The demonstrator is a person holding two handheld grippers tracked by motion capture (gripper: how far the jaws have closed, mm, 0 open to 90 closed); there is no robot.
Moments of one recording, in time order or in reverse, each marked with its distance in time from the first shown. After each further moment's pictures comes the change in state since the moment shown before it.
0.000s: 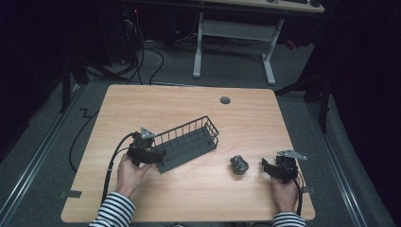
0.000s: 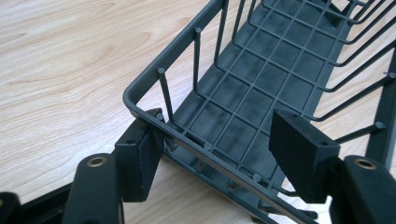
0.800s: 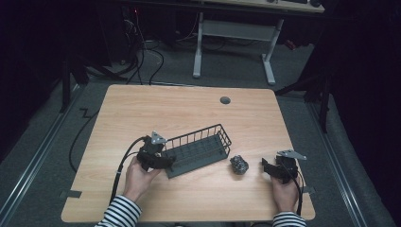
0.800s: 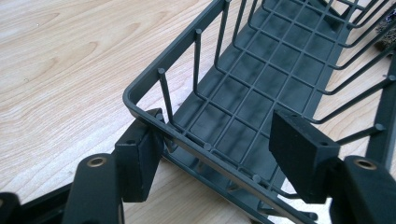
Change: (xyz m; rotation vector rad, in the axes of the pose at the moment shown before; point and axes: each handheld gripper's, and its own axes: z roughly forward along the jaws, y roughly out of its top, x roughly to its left) left arm -0.028 0.002 0.005 -0.007 -0.066 0.060; right arm 0.000 0.000 0.000 0.000 0.000 0.000
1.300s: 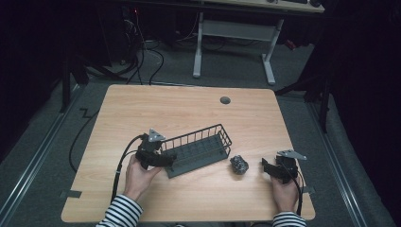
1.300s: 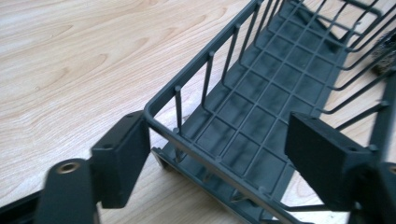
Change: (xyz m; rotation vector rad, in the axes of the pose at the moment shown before) left arm 0.004 0.005 -0.007 -0.047 -0.005 -0.034; right arm 0.000 0.000 0.000 0.000 0.000 0.001
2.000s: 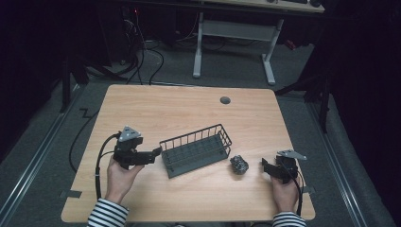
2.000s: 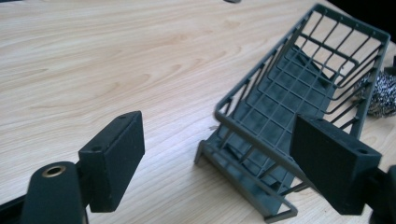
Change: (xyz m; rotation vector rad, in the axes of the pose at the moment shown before) left arm 0.034 -0.015 -0.054 -0.147 0.009 -0.091; right arm 0.000 0.000 0.000 0.000 0.000 -0.001
